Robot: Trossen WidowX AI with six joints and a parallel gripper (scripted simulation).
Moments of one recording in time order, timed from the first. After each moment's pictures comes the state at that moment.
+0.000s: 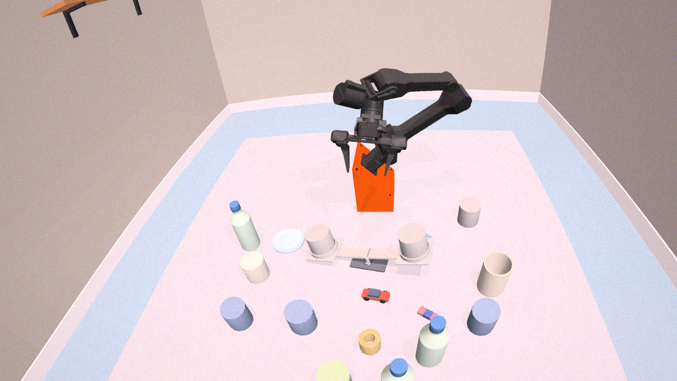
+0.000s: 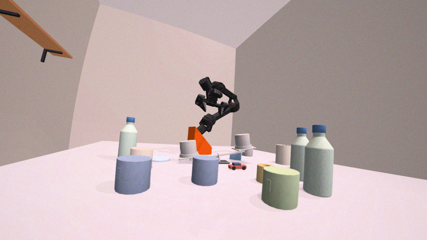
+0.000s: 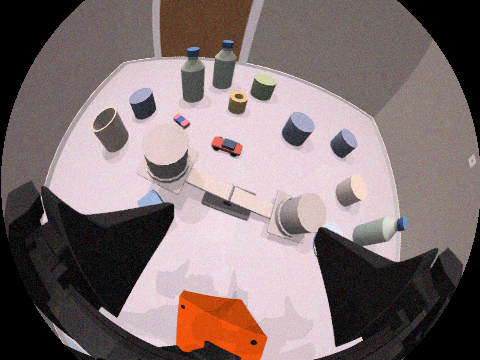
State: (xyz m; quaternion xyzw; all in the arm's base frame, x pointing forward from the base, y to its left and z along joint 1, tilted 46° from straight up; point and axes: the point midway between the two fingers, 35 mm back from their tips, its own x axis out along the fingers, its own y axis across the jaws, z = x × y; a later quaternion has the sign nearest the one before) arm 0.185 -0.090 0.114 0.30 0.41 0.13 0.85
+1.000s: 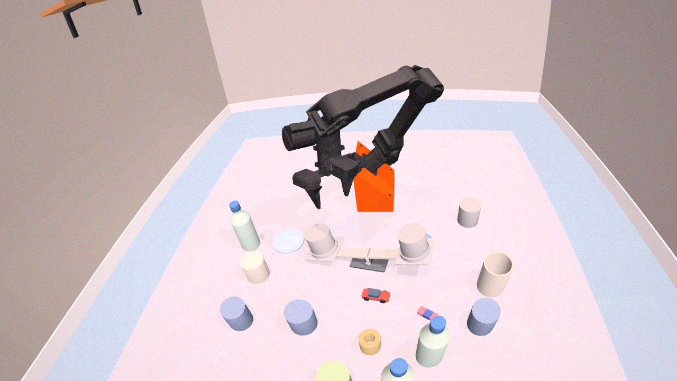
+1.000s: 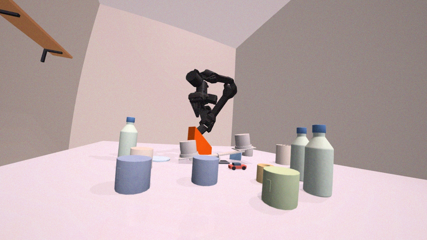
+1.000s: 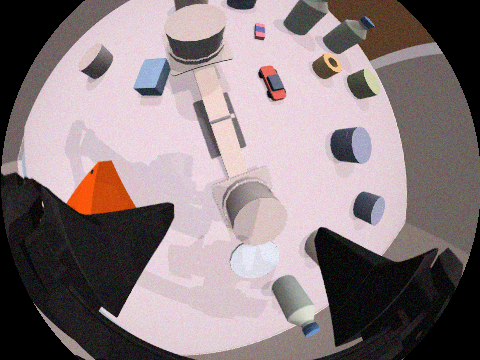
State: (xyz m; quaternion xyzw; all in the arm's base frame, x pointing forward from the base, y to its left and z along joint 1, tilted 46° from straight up) arm 0.247 -0.120 0.025 -0.06 0.41 0.45 0.79
